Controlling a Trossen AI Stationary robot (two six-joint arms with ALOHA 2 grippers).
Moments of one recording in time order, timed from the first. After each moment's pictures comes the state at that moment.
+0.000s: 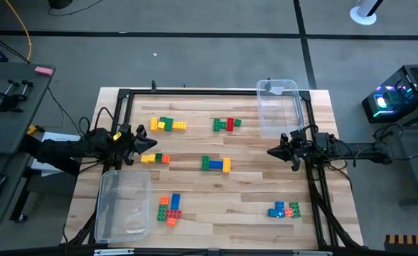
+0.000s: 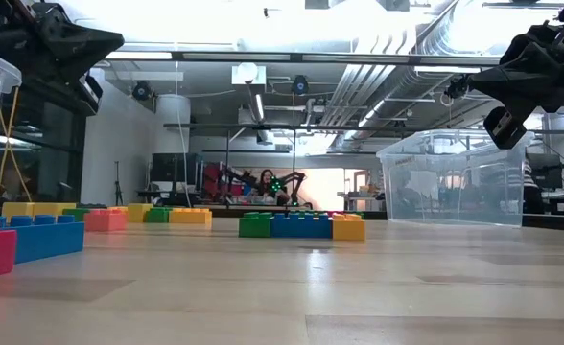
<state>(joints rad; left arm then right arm) 0.01 0.00 0.02 0.18 -0.01 -0.49 0.01 0.03 0.01 0.02 -0.06 0.58</state>
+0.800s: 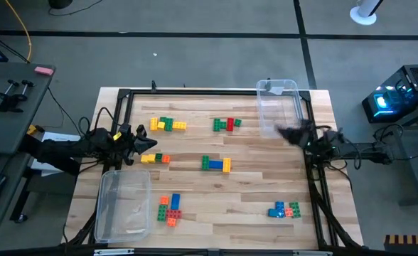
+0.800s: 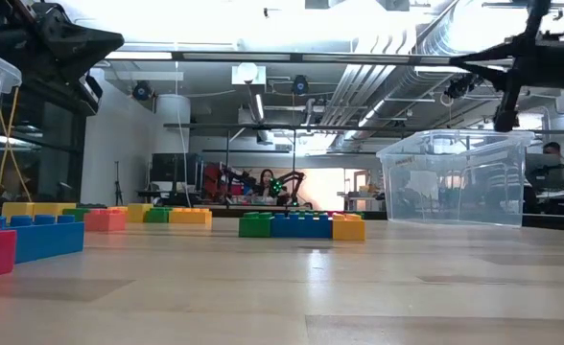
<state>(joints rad) 0.01 0.00 0.02 0.18 -0.01 -0.49 0.01 0.03 0.01 0.33 0.46 0.98</state>
